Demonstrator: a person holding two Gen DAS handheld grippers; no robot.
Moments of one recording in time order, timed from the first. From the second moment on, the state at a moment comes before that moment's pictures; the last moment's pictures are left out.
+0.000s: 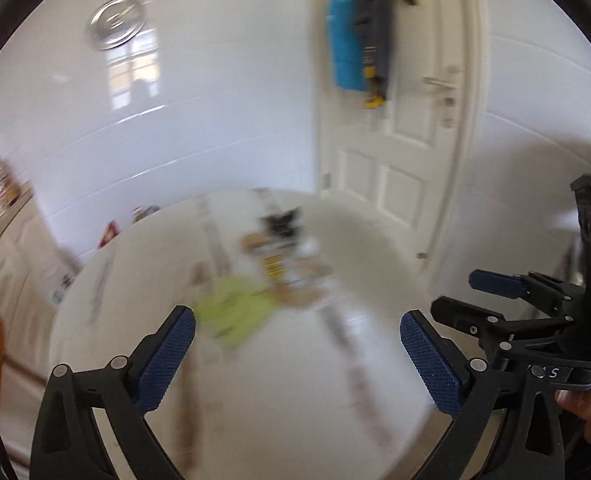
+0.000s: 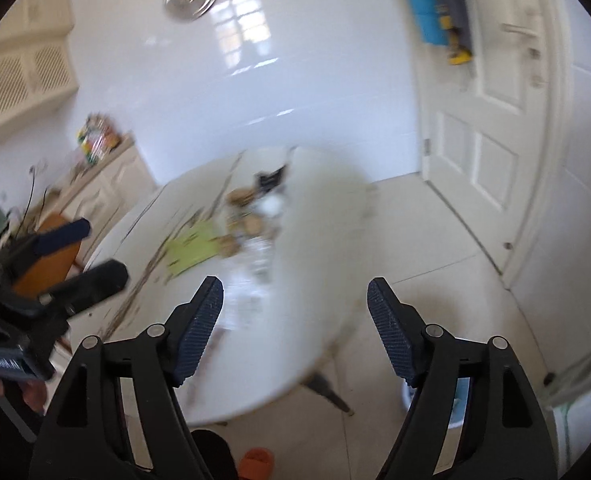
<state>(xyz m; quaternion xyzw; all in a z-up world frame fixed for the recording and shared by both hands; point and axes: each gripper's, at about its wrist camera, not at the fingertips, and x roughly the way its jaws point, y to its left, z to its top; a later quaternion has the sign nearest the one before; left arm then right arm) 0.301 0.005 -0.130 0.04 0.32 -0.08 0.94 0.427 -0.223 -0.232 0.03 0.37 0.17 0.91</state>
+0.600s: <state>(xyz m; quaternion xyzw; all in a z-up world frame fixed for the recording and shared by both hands) 0.412 0.077 -0.169 0.04 0.43 -0.07 0.90 0.487 -0.170 -0.283 -0.04 0.42 0.17 0.89</state>
